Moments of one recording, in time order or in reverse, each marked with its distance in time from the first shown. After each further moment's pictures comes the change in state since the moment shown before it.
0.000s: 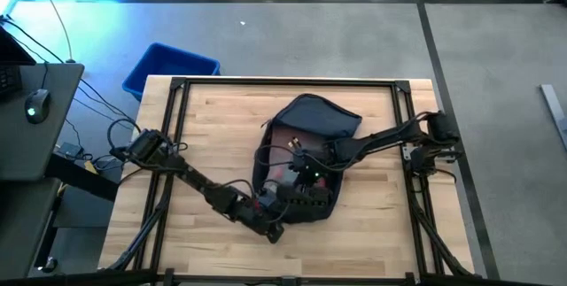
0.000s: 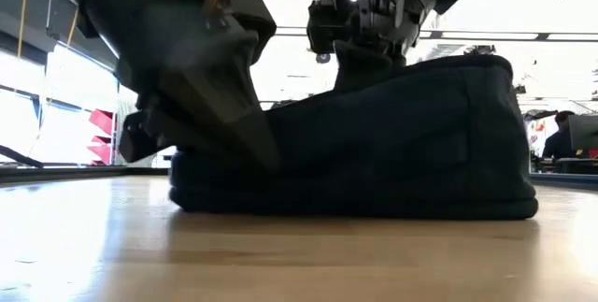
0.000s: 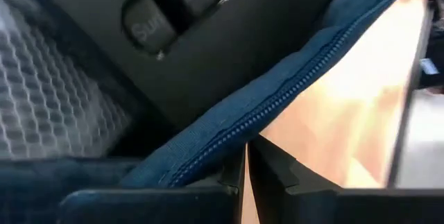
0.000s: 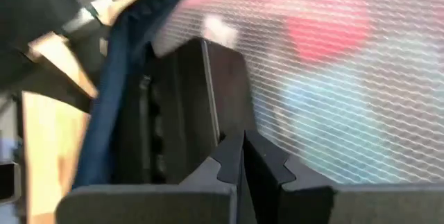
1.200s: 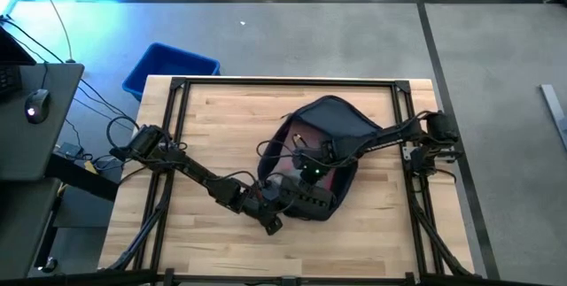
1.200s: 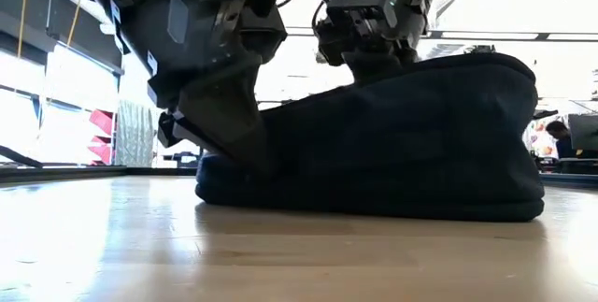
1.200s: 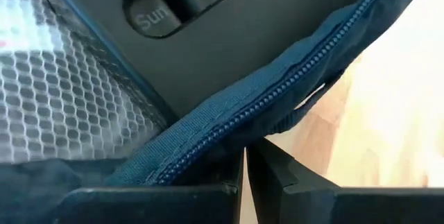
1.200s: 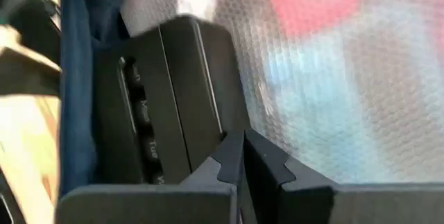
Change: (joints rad) left arm 0.063 -0.022 -0.002 -0.092 -0.010 0.260; right arm 0.001 0.015 0.092 -0.248 0.073 0.207
